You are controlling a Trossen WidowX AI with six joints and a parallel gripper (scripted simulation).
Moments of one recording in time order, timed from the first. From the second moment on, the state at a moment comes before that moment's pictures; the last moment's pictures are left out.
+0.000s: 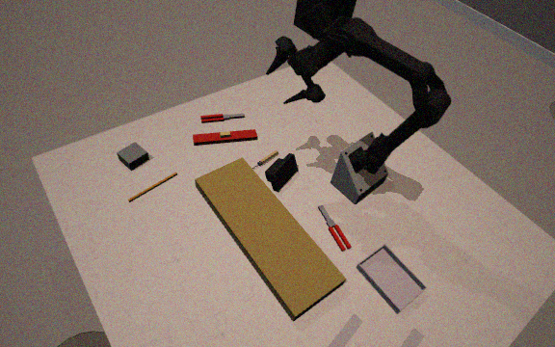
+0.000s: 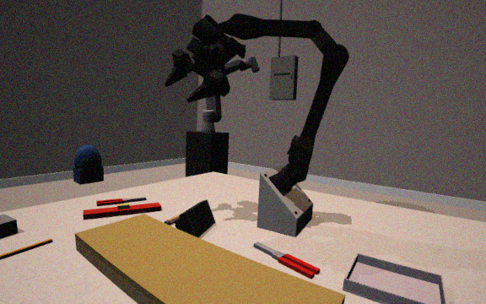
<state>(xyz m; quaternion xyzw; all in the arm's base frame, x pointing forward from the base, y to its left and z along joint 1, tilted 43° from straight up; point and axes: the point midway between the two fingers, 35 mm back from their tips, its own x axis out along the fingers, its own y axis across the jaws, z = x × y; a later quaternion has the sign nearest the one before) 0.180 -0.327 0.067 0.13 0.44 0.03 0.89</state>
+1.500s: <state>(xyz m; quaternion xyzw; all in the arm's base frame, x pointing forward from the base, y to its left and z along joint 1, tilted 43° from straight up) 0.185 -0.138 -0.135 -0.33 0.18 0.68 0.63</state>
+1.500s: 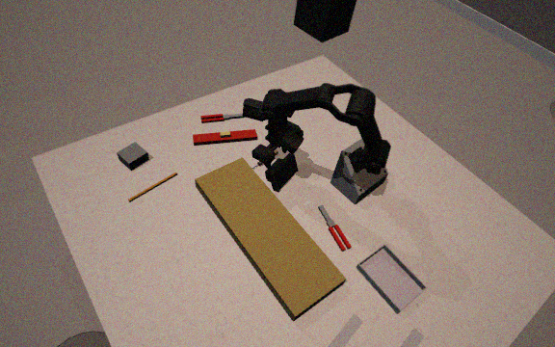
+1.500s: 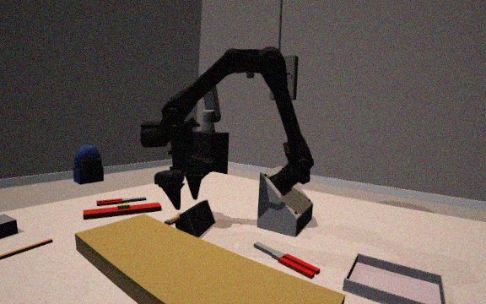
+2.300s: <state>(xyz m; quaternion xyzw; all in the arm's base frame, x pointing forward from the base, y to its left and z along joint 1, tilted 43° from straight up) 0.186 -0.120 -0.161 -0.33 0.18 0.68 0.63</state>
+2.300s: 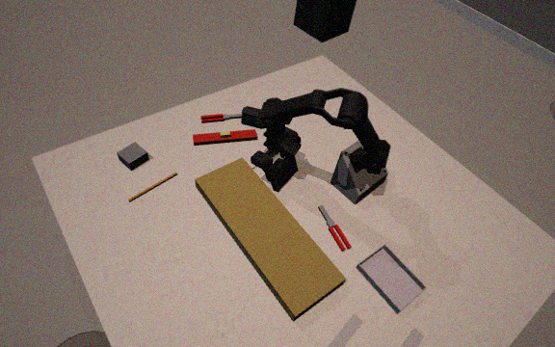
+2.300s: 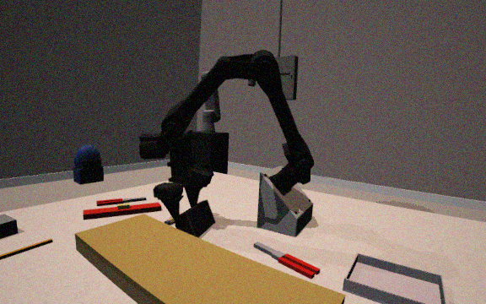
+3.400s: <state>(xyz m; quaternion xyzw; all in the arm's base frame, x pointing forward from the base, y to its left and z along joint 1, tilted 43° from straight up) 0.185 -0.109 -0.168 -0.33 0.18 0.68 0.63</state>
